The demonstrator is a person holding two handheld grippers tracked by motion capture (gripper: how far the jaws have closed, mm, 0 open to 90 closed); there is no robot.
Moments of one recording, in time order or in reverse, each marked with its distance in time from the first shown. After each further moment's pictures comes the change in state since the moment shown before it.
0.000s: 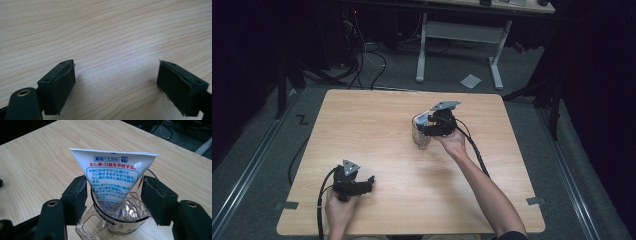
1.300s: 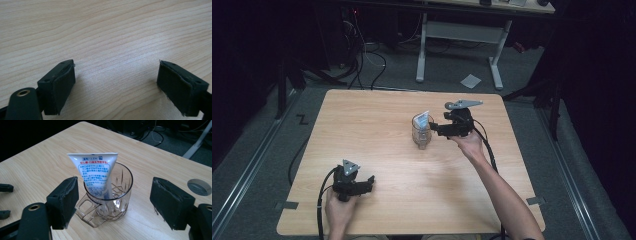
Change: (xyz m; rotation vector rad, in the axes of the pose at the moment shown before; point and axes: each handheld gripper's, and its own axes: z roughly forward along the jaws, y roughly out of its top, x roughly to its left) left arm 0.000 0.000 0.000 0.001 0.001 0.000; right arm -0.014 -0.008 -0.052 -0.059 -0.028 0.075
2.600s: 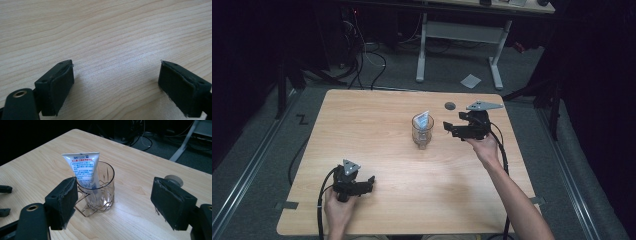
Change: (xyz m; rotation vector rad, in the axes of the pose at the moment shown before) left arm 0.000 0.000 0.001 0.004 -0.001 0.002; right arm -0.011 -0.009 -0.046 -0.055 -0.052 0.019
